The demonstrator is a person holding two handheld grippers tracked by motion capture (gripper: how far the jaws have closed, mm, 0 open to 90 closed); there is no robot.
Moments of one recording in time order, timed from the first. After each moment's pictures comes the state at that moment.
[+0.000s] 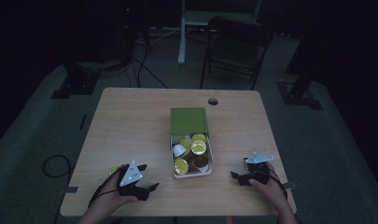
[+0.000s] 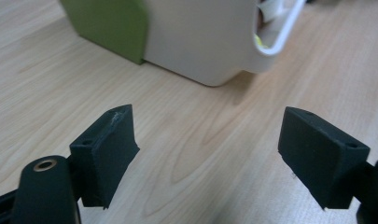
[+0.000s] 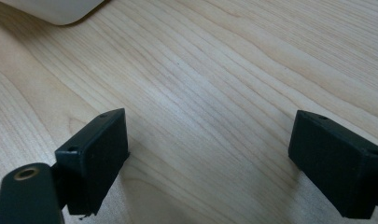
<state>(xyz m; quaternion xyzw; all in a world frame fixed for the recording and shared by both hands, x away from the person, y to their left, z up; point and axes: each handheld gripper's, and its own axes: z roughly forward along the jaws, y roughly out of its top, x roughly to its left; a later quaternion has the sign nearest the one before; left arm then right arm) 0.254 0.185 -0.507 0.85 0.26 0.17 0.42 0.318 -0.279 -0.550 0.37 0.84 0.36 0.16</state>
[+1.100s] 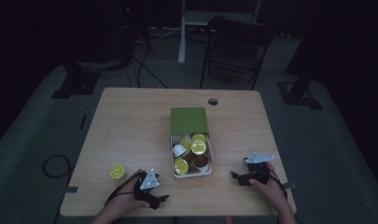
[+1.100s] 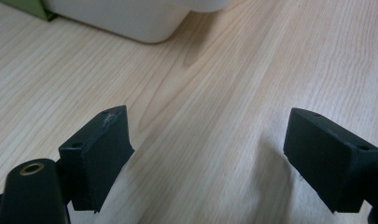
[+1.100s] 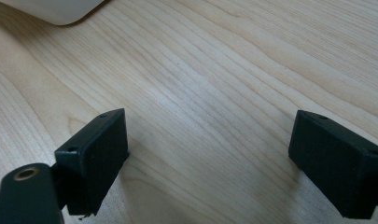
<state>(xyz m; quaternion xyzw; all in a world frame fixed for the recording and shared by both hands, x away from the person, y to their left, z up) 0.258 0.148 -0.541 0.90 0.22 0.12 0.36 0.319 -0.279 -0.550 0.37 0.84 0.36 0.16</state>
